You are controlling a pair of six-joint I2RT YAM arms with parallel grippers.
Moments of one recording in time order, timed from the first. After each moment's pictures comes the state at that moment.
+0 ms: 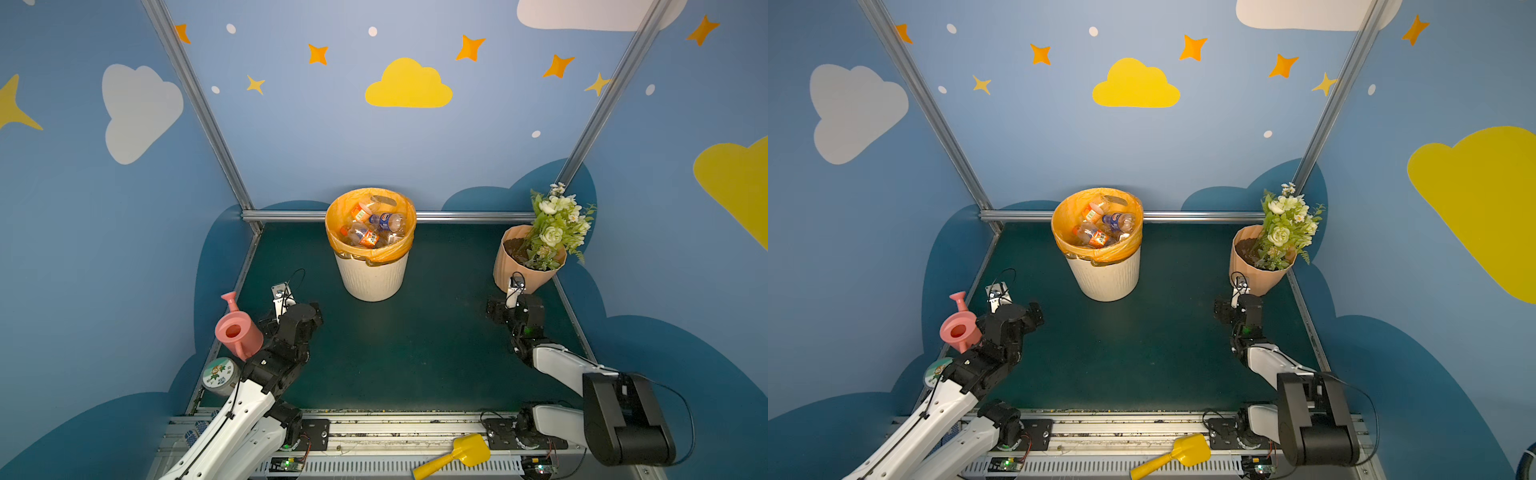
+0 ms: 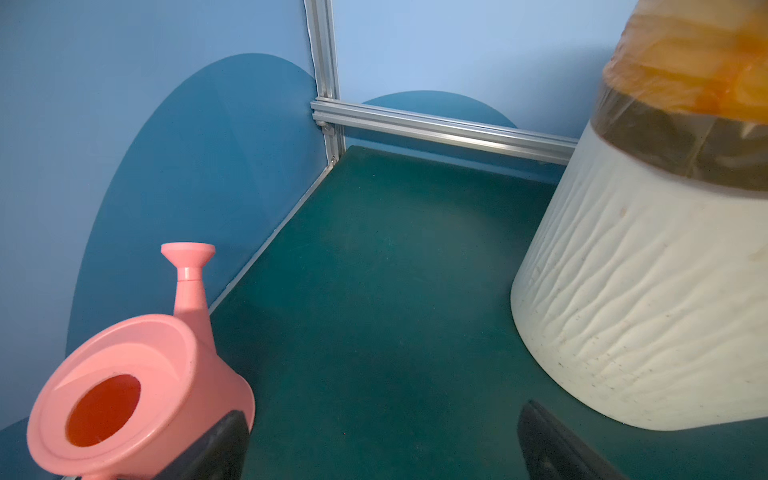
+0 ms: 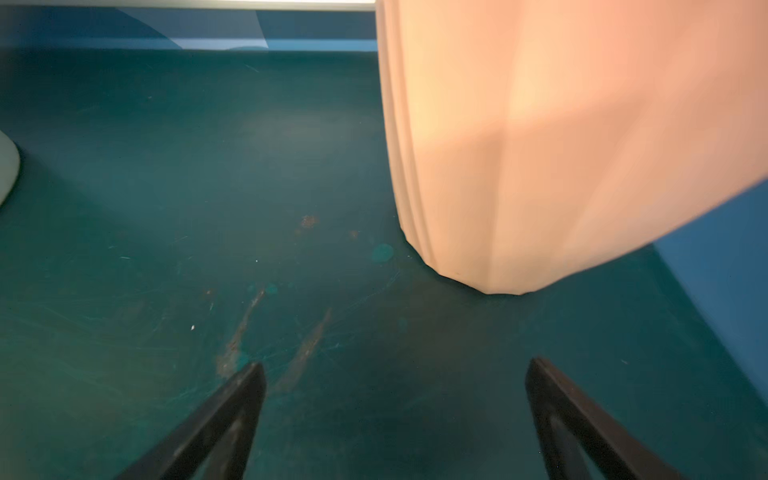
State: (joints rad) left arm -0.41 0.70 0.55 -0.39 -0.73 -0.40; right arm 0.10 1.31 0.36 0.47 0.13 0.00
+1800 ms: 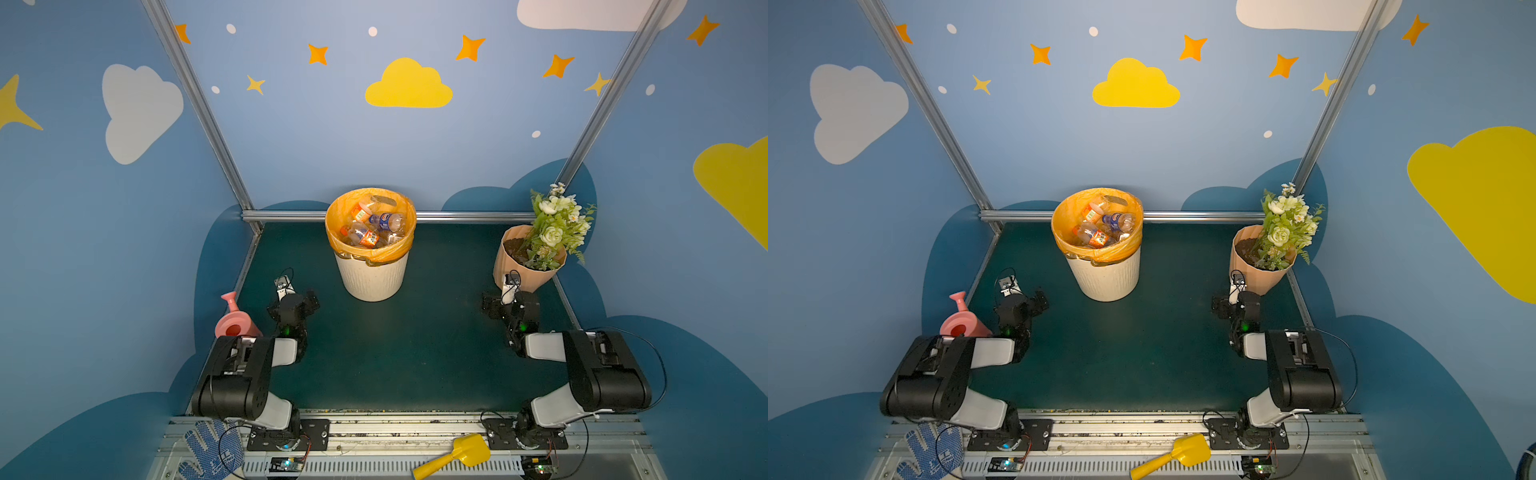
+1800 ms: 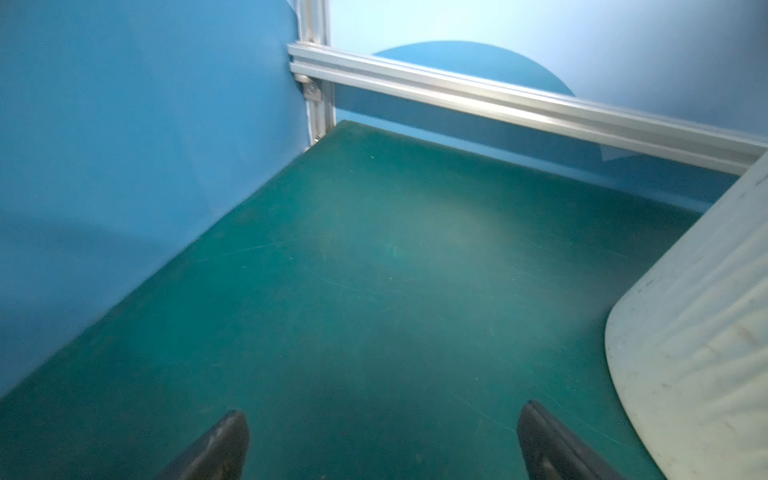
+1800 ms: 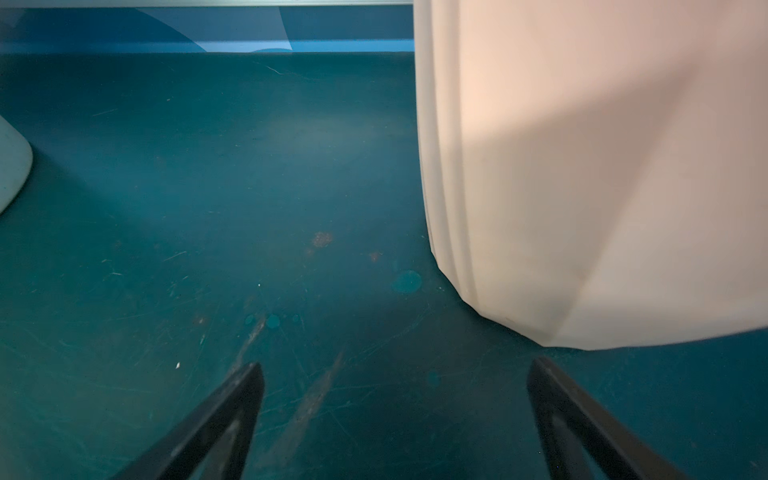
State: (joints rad) left arm -0.02 1.54 0.35 0.78 -0.34 -0.24; right arm 0.06 1.53 0.39 0.70 0.00 -0.02
